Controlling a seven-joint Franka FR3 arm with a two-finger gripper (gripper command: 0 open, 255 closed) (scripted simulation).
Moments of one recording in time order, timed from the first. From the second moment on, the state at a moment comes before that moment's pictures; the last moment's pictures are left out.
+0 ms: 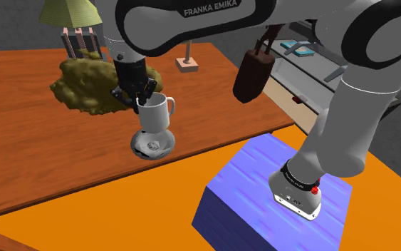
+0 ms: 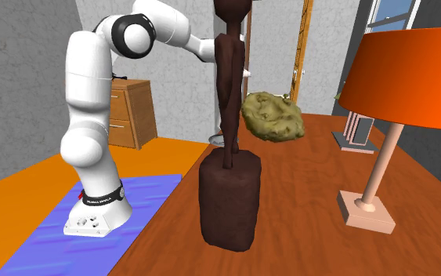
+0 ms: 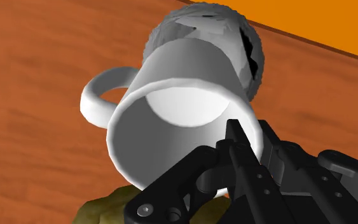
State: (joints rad) arm 0.31 0.26 0.32 -1.64 -0.05 1.83 0.76
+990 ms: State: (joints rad) arm 0.33 0.23 0.34 -1.83 -0.04 2.00 0.81
